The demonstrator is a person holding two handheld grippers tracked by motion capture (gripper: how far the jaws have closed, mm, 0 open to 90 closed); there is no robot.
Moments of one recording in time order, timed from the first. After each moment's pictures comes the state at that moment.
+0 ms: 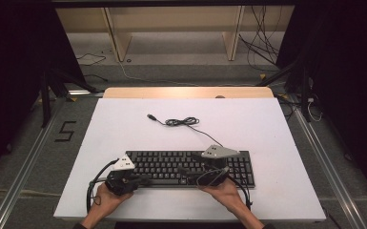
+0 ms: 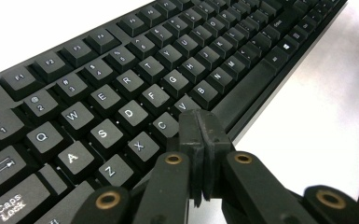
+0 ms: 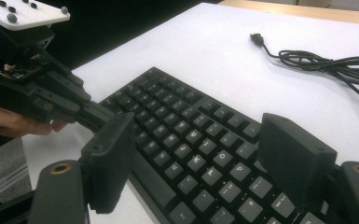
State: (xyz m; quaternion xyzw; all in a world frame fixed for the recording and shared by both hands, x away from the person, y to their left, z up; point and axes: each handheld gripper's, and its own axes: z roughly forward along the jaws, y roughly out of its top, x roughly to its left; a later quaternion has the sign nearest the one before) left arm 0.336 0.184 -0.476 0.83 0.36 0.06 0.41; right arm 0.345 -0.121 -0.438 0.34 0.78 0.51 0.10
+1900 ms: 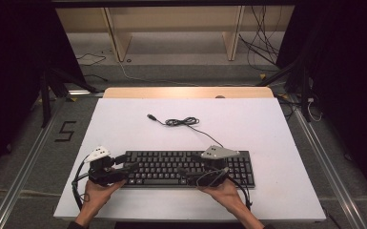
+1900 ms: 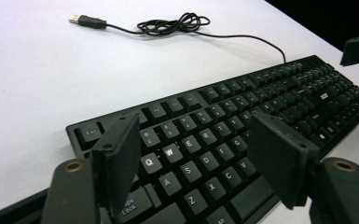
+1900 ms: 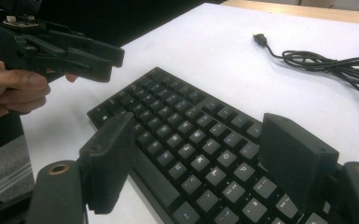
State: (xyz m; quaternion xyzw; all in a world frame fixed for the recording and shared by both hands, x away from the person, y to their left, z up) left arm 0.345 0.227 -0.460 0.72 0.47 0.12 0.50; right arm 0.343 -0.120 -0.438 0.34 0.78 0.51 0.09
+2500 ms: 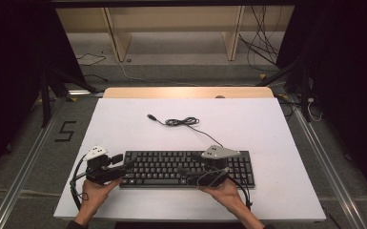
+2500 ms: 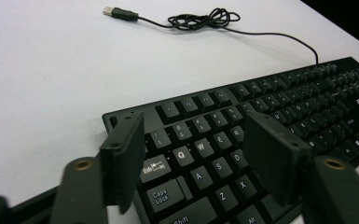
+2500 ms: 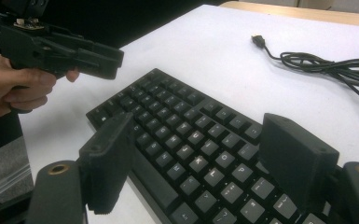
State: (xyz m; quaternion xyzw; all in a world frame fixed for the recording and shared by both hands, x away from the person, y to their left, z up) left arm 0.349 0.234 -0.464 0.72 0.50 0.14 0.47; right arm 0.343 -0.121 -0.437 0.34 0.78 0.51 0.10
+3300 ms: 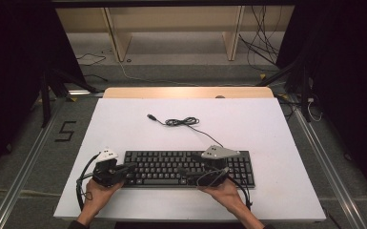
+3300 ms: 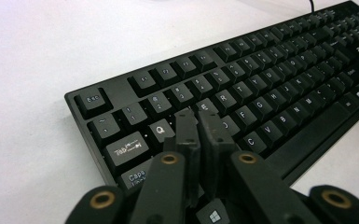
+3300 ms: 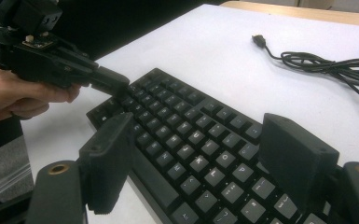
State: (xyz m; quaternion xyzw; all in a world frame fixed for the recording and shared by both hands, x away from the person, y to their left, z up) left arm 0.350 0.219 -0.472 0.77 0.46 0.12 0.43; right arm 0.343 -0.121 -0.437 0.34 0.78 0.51 0.10
